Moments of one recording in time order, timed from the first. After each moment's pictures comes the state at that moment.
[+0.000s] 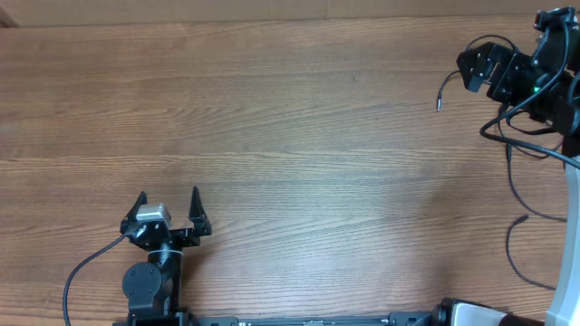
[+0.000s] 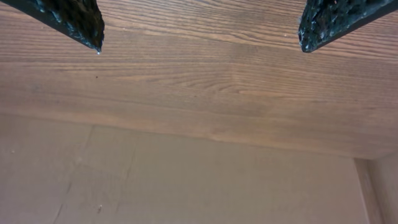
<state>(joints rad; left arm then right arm) 0.07 0.01 0.01 -0.08 0.02 -0.12 -0.20 1.43 1.71 -1.03 -0.35 0.19</state>
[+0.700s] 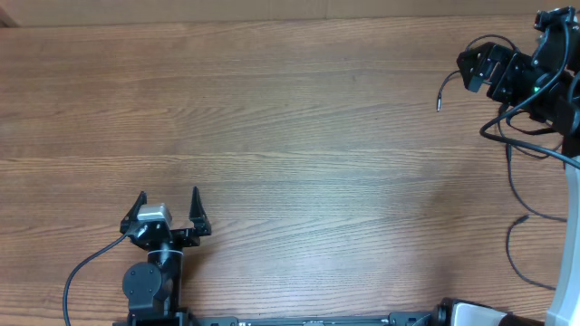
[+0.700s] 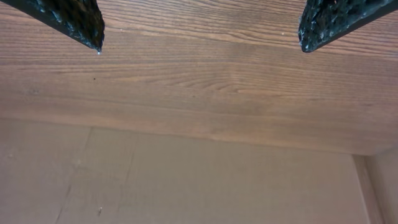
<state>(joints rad) 0.07 0.01 0.01 -0.08 0.02 -0.10 -0.20 1.43 1.71 -1.03 -0.35 0.19</state>
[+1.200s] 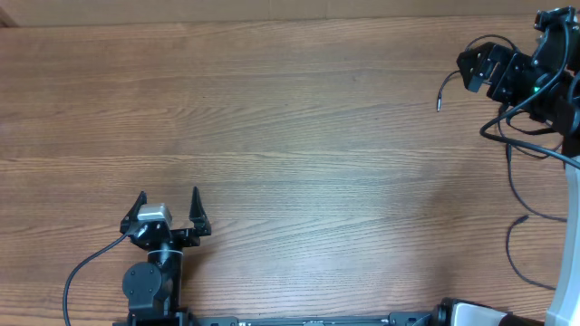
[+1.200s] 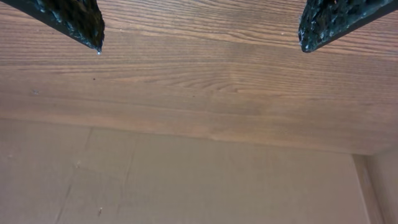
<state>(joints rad) 0.07 0.01 0.01 -0.08 0.02 -0.10 -0.20 1.43 1.71 -1.03 -0.35 0.19</state>
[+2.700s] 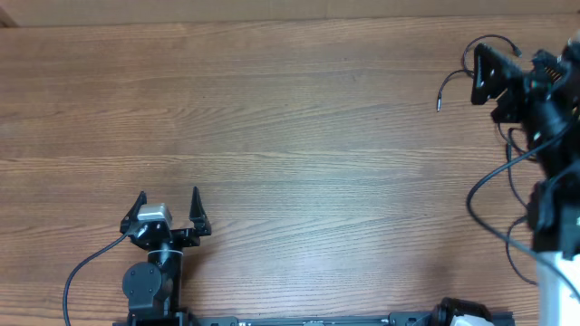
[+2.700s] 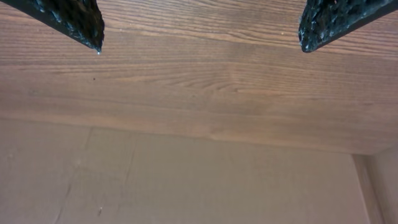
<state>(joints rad) 0.07 0.01 0.01 -0.08 0.02 -0.10 -0.20 0.99 1.08 -0.18 -0.33 0.26</state>
